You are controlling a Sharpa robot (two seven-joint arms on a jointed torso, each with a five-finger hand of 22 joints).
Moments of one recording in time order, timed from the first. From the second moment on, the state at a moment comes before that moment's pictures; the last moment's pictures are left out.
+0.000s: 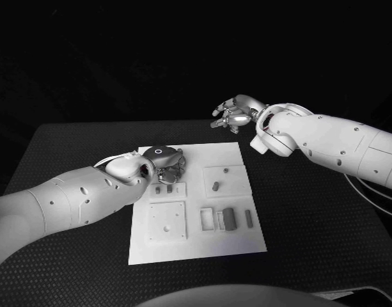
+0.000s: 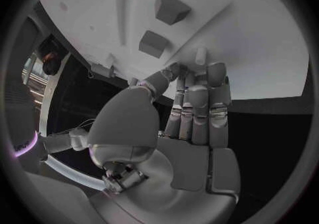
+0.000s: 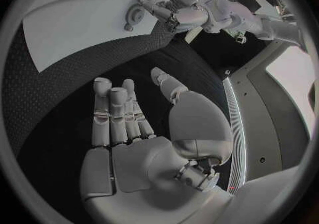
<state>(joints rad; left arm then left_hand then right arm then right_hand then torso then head) 1.19 -0.44 -0.23 1.05 -1.62 -0.31 0.08 1.19 -0.08 0.56 -0.26 0.13 0.98 0.14 0.25 0.51 1.21 0.06 0.08 0.28 1.27 -0.04 1.24 0.65 0.04 1.37 -0.13 0.37 1.31 1.26 -0.63 -0.02 1.14 -0.93 -0.23 0.01 1.00 -0.09 0.48 -0.22 0.20 0.68 0.18 0.17 0.54 0.85 0.11 0.96 0.75 1.02 0.00 1.30 0.81 0.20 1.07 0.02 0.87 1.31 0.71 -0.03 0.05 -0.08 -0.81</state>
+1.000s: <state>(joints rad) 1.18 -0.50 -0.24 1.09 -1.58 -0.34 0.10 1.20 -0.08 0.59 -0.27 0.13 1.00 0.14 0.26 0.51 1.24 0.04 0.08 0.28 1.28 -0.05 1.24 0.64 0.04 1.38 -0.14 0.37 1.31 1.26 -0.64 -0.02 1.14 -0.93 -0.23 0.01 1.00 -0.09 0.48 -0.22 0.20 0.68 0.18 0.17 0.54 0.85 0.11 0.96 0.75 1.02 0.00 1.30 0.81 0.20 1.07 0.02 0.87 1.31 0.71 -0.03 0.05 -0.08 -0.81</state>
